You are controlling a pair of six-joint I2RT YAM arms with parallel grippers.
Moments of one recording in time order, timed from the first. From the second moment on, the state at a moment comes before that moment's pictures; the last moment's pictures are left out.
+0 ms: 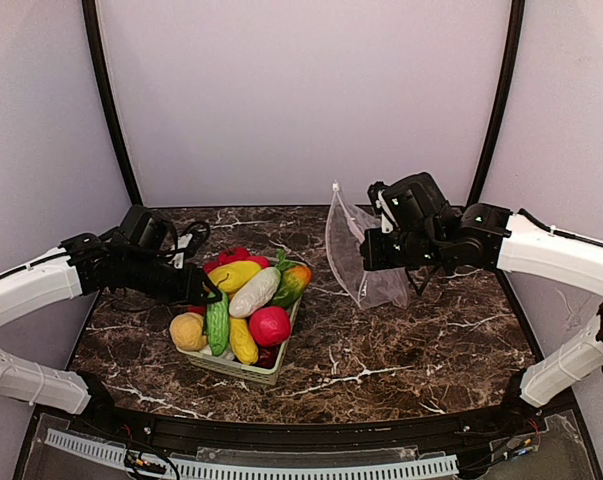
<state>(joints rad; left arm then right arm) -0.64 1.13 0.91 -0.64 0.25 -0.58 0.93 1.38 1.23 -0.56 0.29 0.53</state>
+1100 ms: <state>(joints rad) -0.65 1.10 1.24 -0.41 0.46 -0.33 0.93 1.35 1.22 -0.52 0.20 0.53</state>
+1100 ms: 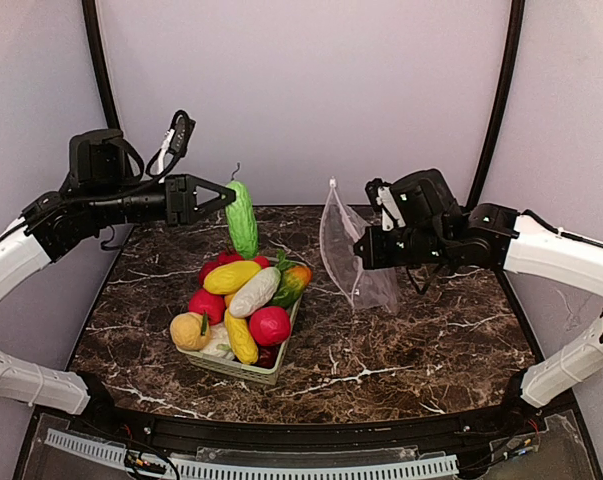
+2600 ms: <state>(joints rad) -0.80 1.46 1.26 0.10 0.45 -0.20 0.89 1.35 1.26 -0.44 -0.07 0.60</state>
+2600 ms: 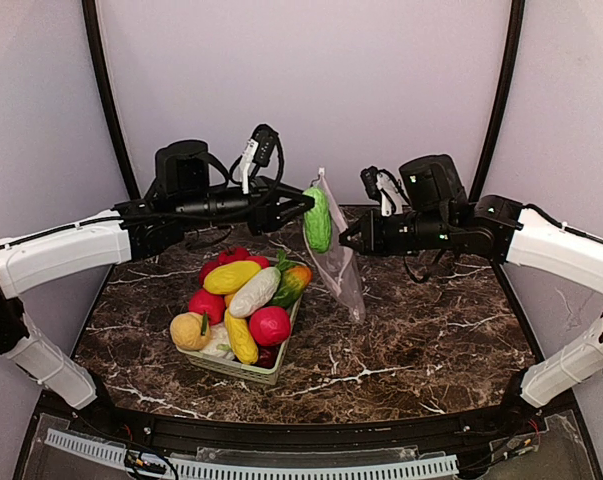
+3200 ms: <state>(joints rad) -0.80 1.49 1.26 0.06 0.44 -0.19 0.88 1.34 1.26 -0.43 -0.07 0.60</state>
